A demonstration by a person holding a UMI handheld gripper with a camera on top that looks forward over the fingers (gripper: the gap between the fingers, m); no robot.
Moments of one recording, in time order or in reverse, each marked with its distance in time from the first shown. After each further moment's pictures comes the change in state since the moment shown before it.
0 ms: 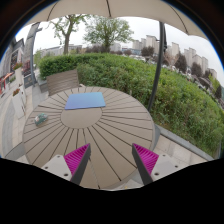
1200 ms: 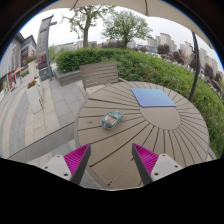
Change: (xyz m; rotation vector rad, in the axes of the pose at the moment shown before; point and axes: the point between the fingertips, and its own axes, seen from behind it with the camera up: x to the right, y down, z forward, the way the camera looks) arm -0.395 0.012 0.025 -0.045 -0.164 -0.049
